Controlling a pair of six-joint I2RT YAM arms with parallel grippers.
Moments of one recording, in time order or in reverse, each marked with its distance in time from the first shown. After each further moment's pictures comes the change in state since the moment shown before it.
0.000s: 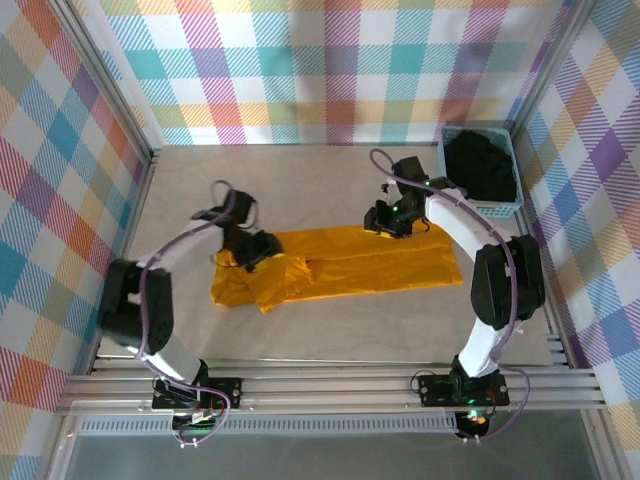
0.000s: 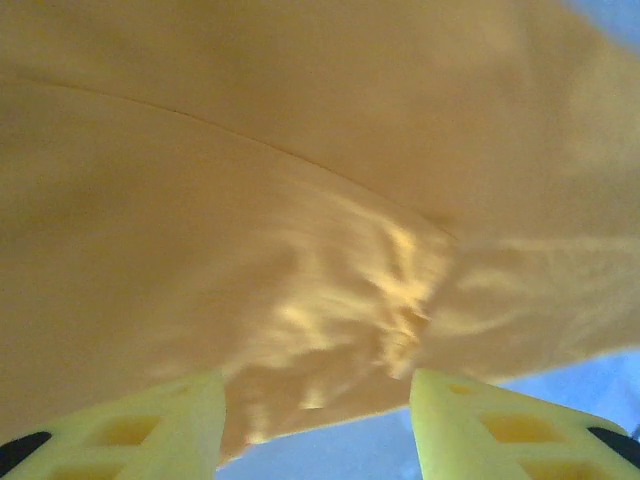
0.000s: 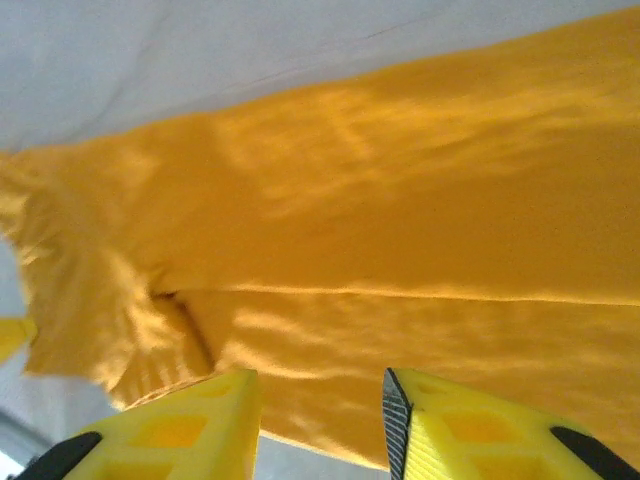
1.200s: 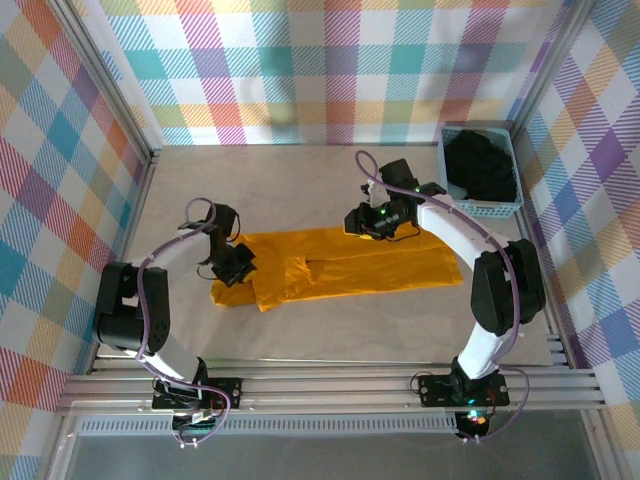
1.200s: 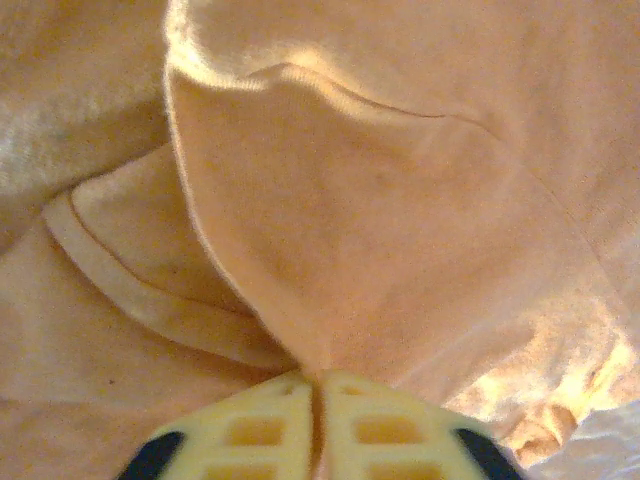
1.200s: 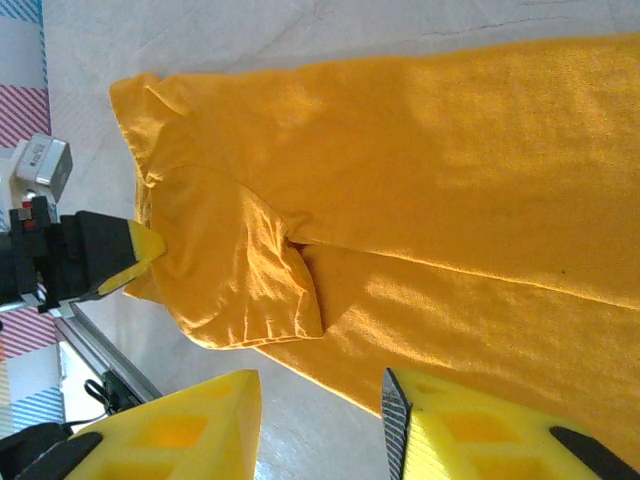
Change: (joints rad) left arm 0.089 0.014 -0.094 -0.018 -0.075 -0.153; right arm 0.062 -0.023 -0.020 0.087 -0.147 -0.015
